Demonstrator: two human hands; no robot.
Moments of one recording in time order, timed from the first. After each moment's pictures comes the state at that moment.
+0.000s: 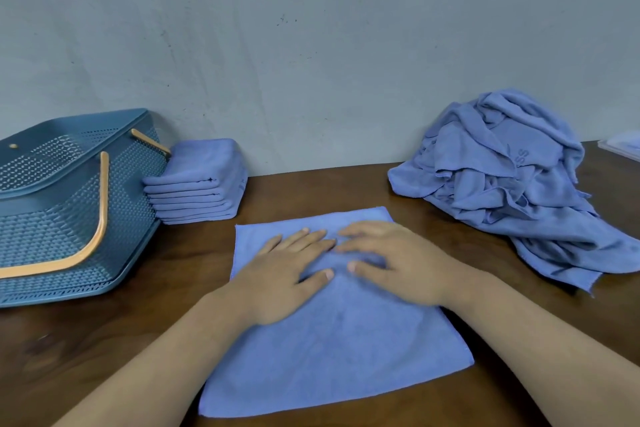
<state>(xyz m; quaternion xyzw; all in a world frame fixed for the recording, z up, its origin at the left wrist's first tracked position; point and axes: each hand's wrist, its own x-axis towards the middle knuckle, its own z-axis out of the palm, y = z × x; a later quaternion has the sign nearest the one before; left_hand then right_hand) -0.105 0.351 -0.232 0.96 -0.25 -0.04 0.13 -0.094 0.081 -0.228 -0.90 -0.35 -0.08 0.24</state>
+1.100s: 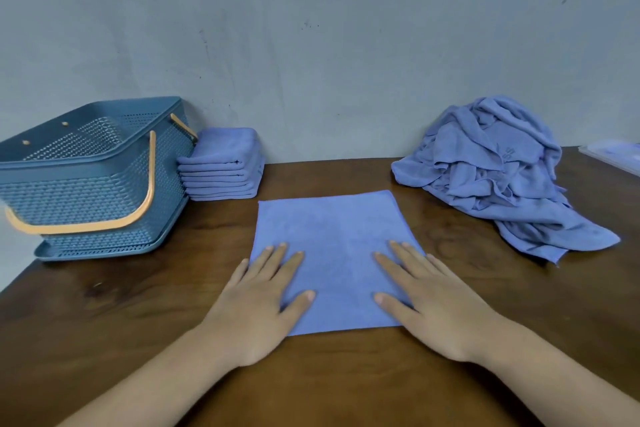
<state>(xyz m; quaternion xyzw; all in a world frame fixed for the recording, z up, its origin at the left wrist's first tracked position) -0.231 0.388 -0.229 0.99 -0.13 -0.04 0.09 -0.225 0.078 -0.225 -0.98 -0.19 0.06 0.08</state>
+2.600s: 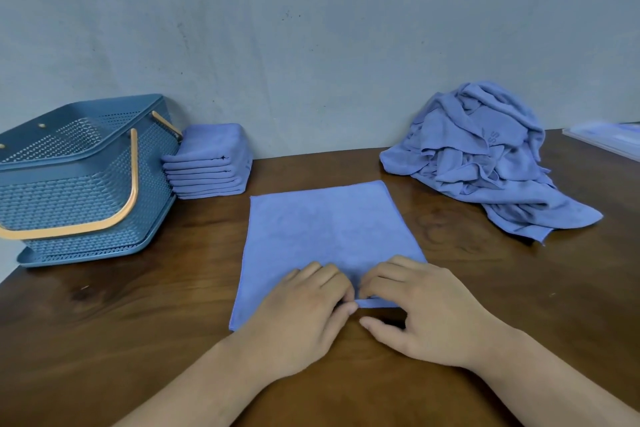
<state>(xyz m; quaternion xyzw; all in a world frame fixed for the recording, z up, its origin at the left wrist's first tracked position) -0.250 0.330 -0.228 0.92 -0.35 0.11 0.15 -0.254 0.087 -0.227 -0.92 -0.34 -0.14 0.15</state>
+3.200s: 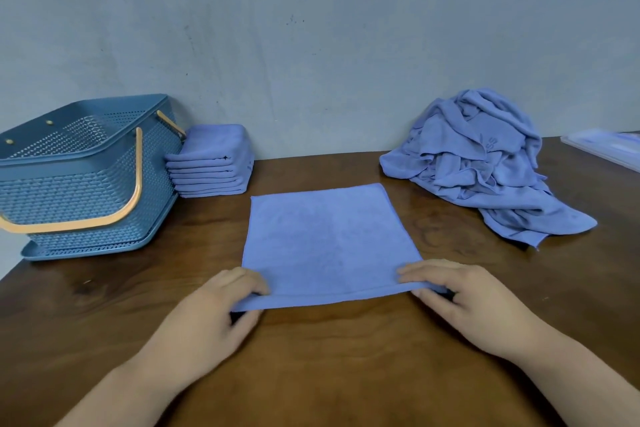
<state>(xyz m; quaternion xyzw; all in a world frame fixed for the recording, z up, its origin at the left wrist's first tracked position) -0.266 0.430 -0.226 0.95 -0.21 0.09 0.21 -0.254 0.024 -0.227 -0.92 -0.21 -0.06 0.32</state>
